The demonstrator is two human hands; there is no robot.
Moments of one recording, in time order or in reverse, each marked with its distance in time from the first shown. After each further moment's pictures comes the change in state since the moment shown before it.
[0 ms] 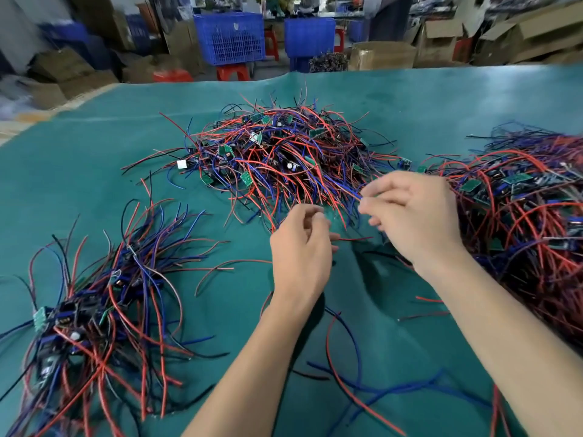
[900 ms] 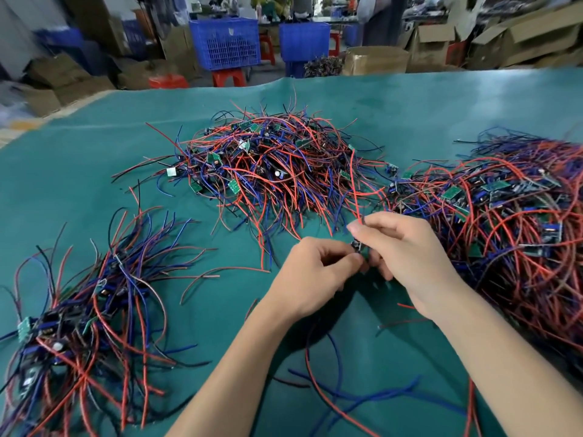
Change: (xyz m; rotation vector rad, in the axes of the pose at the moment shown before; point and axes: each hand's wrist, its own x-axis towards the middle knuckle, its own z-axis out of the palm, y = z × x) left_hand -0.007 0.002 0.000 0.174 -0.616 0.109; right_hand -0.025 0.022 -0.017 0.229 -0.177 0.239
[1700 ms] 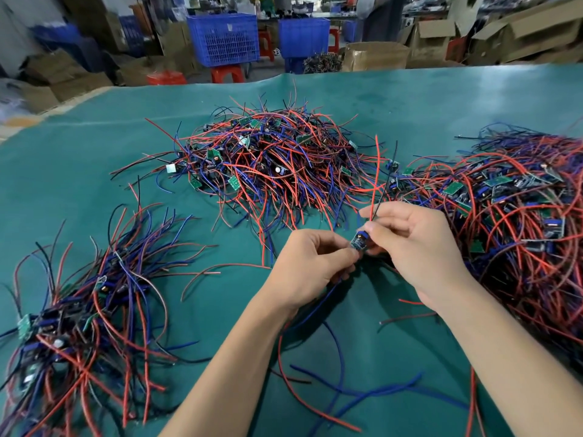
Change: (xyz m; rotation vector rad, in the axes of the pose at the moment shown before) left_hand 0.004 -0.001 -0.001 -0.294 0.040 -0.073; right_hand 0.003 0.002 -0.004 0.059 0.058 -0.115
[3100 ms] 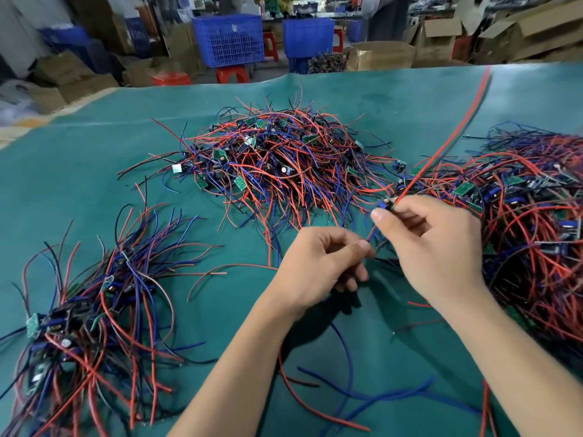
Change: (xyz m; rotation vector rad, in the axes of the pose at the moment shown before) left_hand -0.004 0.006 -0.001 -0.007 -0.062 0.026; right_hand -0.004 -0.007 0.002 -0.434 0.226 -0.415
